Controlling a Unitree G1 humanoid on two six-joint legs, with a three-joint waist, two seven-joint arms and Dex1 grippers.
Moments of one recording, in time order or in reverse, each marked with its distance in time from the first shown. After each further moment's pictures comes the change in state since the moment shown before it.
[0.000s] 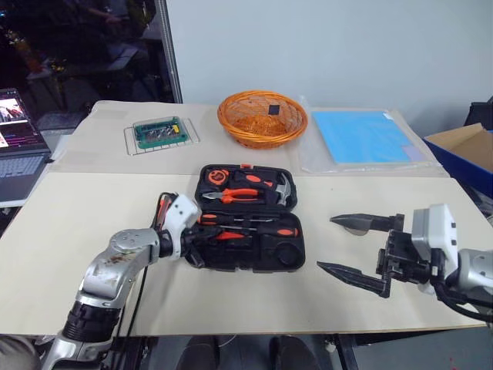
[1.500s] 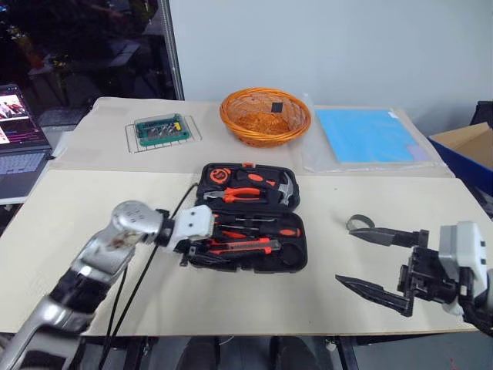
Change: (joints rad) left arm -0.235 0.246 -0.484 0.309 0.265 -0.613 -0.633; right arm 0.264 0.011 -0.218 -0.083 0.049 -0.002 0.033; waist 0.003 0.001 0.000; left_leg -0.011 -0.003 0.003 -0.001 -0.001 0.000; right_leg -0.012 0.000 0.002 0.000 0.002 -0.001
